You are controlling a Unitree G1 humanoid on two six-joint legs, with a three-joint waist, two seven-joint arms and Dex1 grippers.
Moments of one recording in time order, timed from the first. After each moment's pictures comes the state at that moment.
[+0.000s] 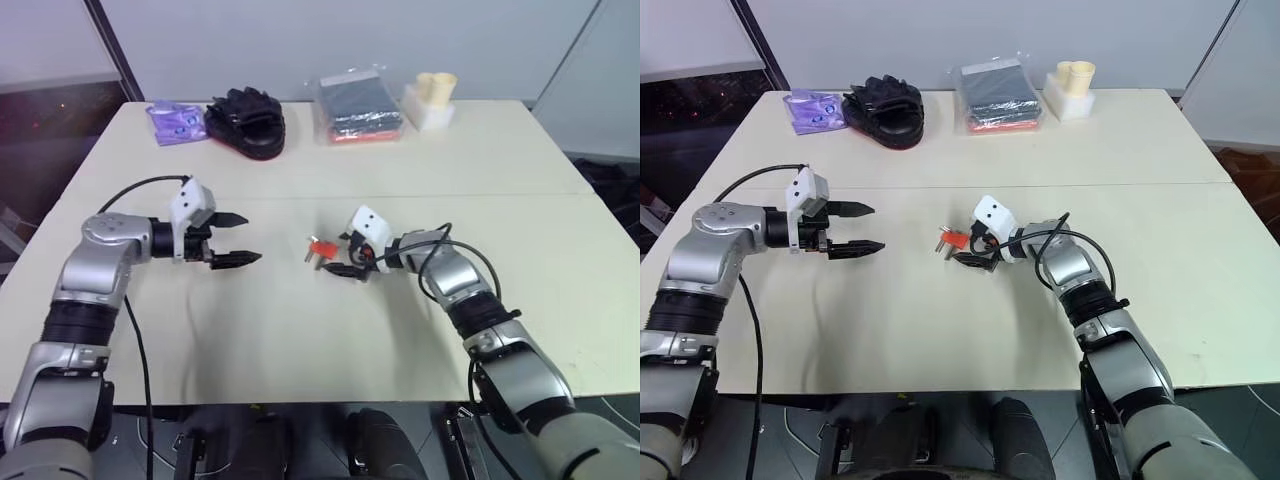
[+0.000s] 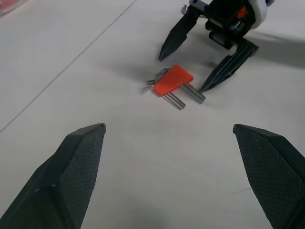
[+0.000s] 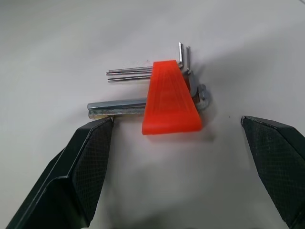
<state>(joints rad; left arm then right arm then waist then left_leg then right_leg) -0.64 0.72 -0.03 0.29 -0.29 0.34 -1.25 -0.78 -0.34 0.29 0.53 0.04 0.32 0.87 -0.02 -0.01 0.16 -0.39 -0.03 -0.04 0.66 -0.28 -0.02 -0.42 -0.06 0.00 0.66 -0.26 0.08</state>
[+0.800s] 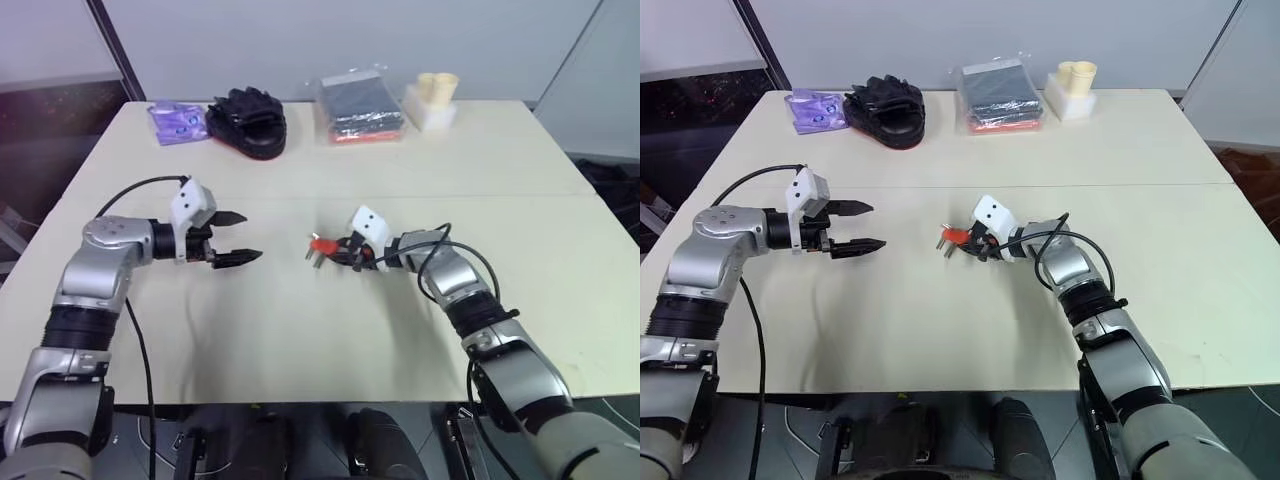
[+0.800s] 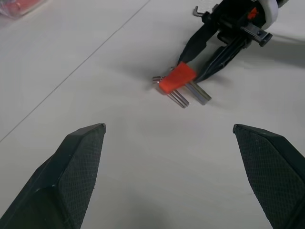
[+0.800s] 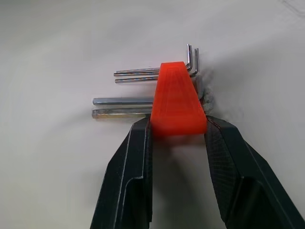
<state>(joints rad) -0.63 0.70 -0.02 0.27 -0.30 0.34 -1.19 -0.78 -0.39 0.26 0.53 0.00 0.24 0.85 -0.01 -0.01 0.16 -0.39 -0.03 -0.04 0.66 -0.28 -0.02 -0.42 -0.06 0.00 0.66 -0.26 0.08</state>
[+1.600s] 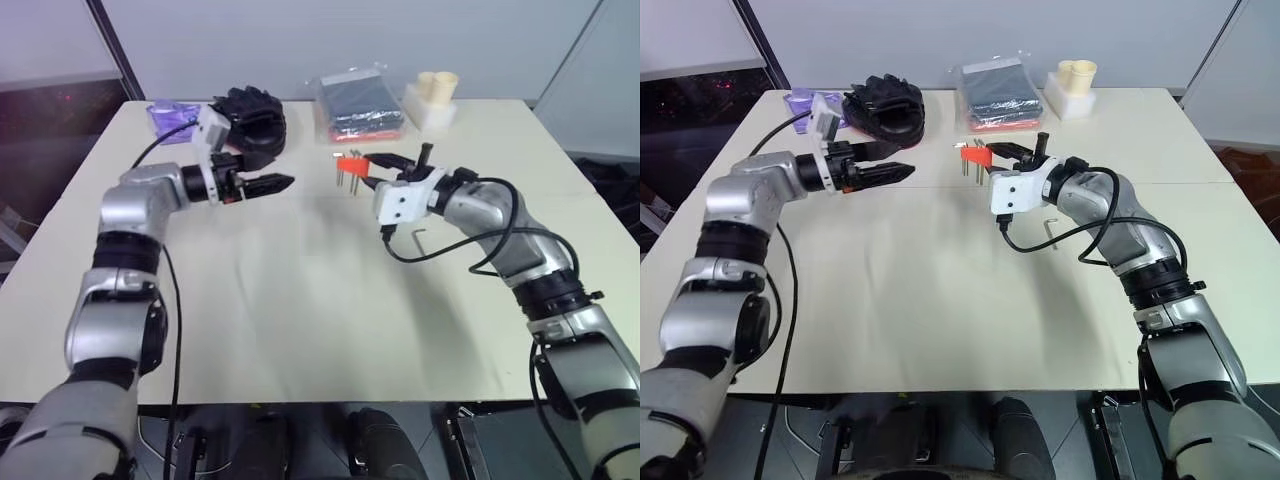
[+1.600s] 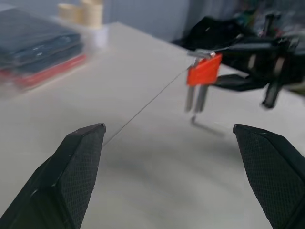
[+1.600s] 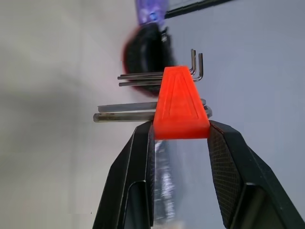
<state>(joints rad) -1.11 0.49 0.03 0.78 -0.37 0.47 -1.22 -0.86 -0.65 0.29 0.33 -0.50 -0.43 0.46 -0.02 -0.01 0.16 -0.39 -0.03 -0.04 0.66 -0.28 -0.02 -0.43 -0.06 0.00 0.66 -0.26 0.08</state>
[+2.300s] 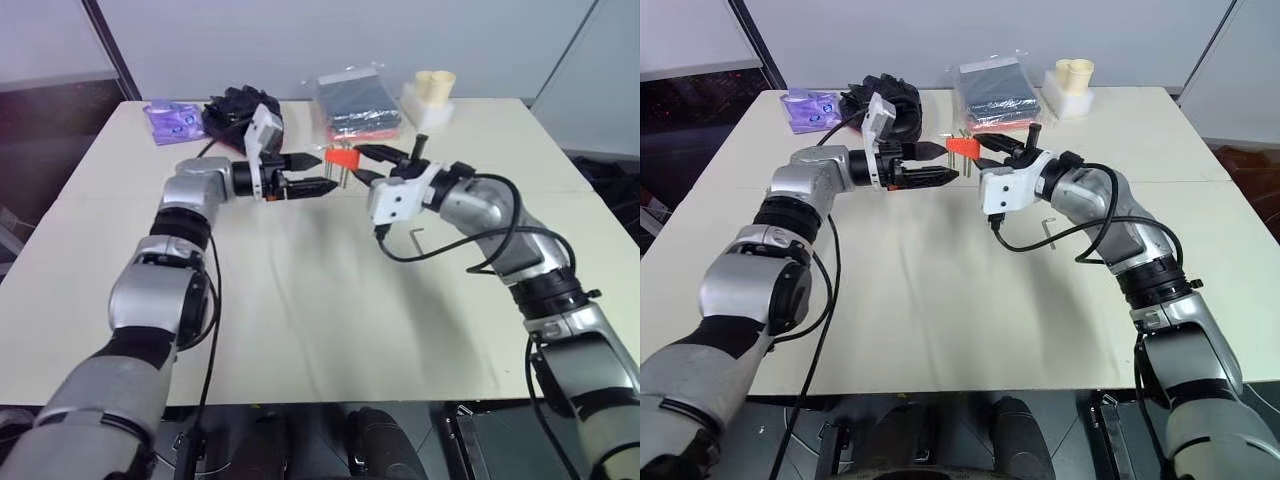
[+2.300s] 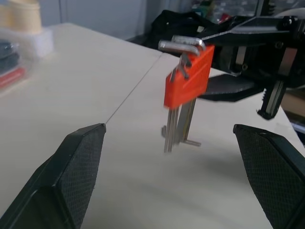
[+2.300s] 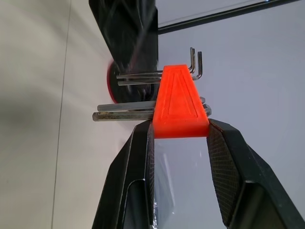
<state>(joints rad) -1.27 0.31 0.02 1.11 -0.24 0.19 -1.30 -0.84 -0.64 0.28 0.23 -0.45 -0.41 0.48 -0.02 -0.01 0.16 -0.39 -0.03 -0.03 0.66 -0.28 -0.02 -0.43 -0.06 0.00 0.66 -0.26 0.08</state>
